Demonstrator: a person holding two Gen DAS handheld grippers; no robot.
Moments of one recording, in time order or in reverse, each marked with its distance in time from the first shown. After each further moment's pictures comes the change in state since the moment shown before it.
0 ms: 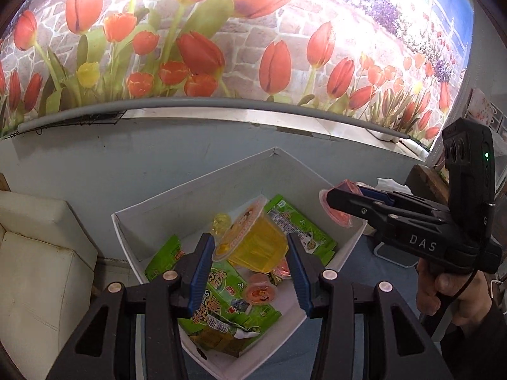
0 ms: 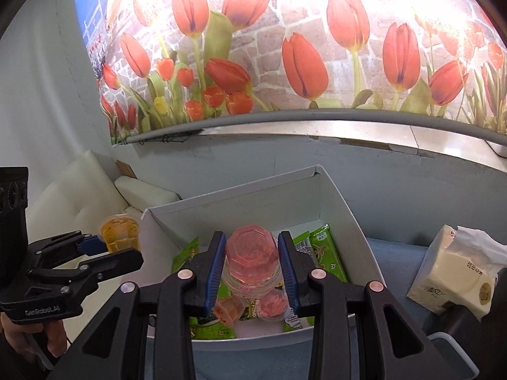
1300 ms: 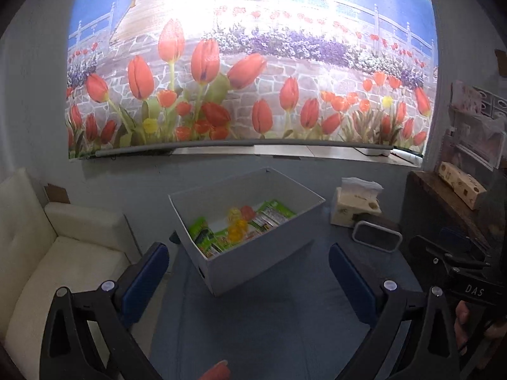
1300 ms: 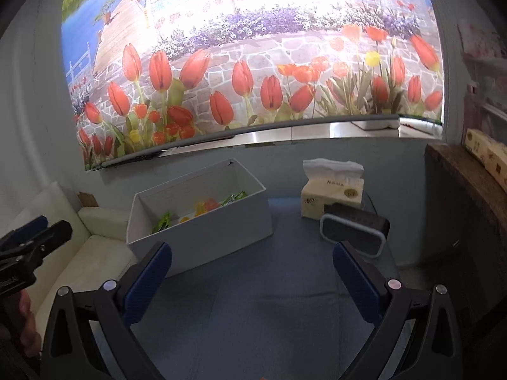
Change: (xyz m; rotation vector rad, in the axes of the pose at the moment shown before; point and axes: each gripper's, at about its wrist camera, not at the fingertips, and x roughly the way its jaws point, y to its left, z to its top) left arm -0.185 -0.111 -0.125 0.056 -0.232 0.184; right arm -0.235 0.041 -0.158 0.145 -0.197 -0.294
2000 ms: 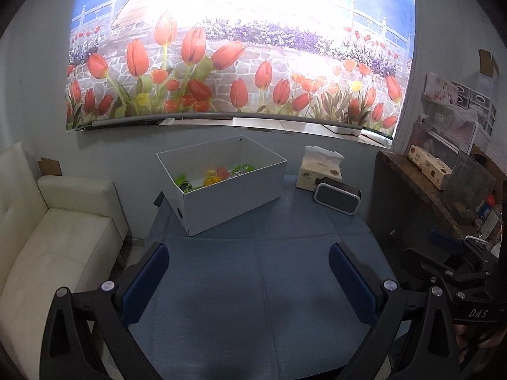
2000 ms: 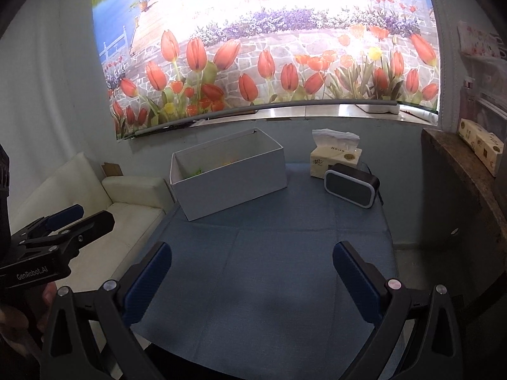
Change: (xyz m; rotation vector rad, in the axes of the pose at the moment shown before) left arm -0.089 -0.027 -0.053 -0.040 0.064 -0.054; right arm -0.104 0.017 -0.054 -0.057 0.077 0.060
